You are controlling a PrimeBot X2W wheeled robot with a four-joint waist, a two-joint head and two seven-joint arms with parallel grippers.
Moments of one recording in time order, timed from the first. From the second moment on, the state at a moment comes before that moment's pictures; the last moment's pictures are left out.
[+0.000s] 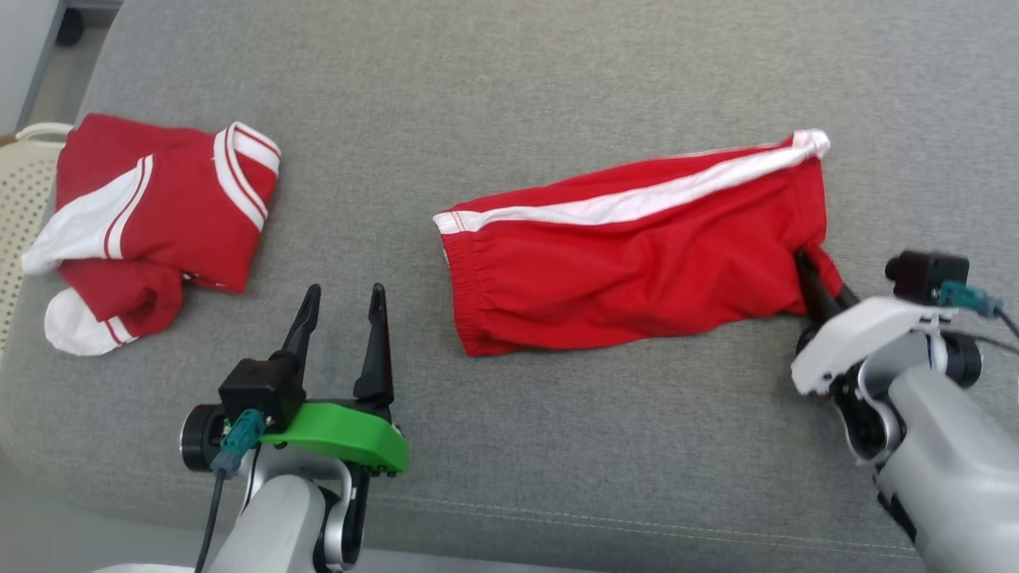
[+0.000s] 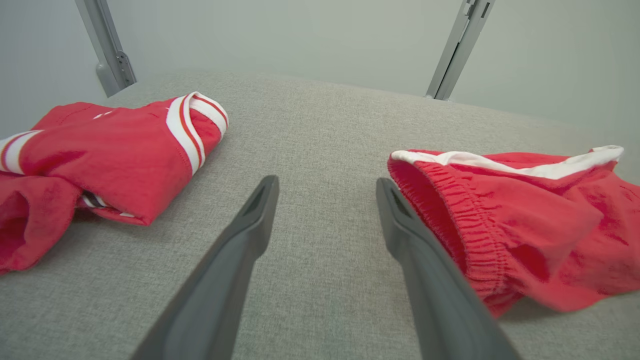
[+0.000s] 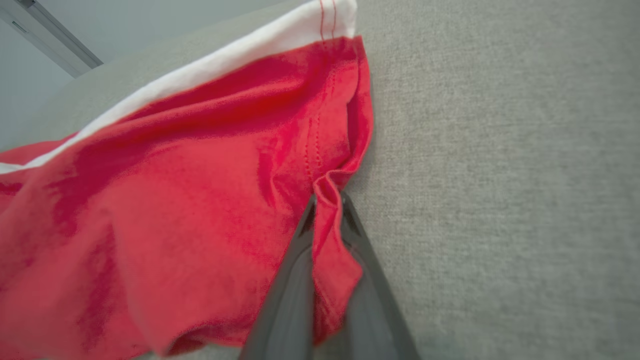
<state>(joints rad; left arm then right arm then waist) -0.27 0.12 -0.37 0.29 -0.43 0.13 -0.26 -0.56 -0.32 0.40 0.76 0.74 0.13 -0.20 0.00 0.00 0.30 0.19</state>
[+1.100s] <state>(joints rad) -0.18 0.22 -0.36 0.15 -0.45 0.20 -0.15 -0.22 -0.15 0.05 0.46 0.50 0.13 -0.26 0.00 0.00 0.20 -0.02</state>
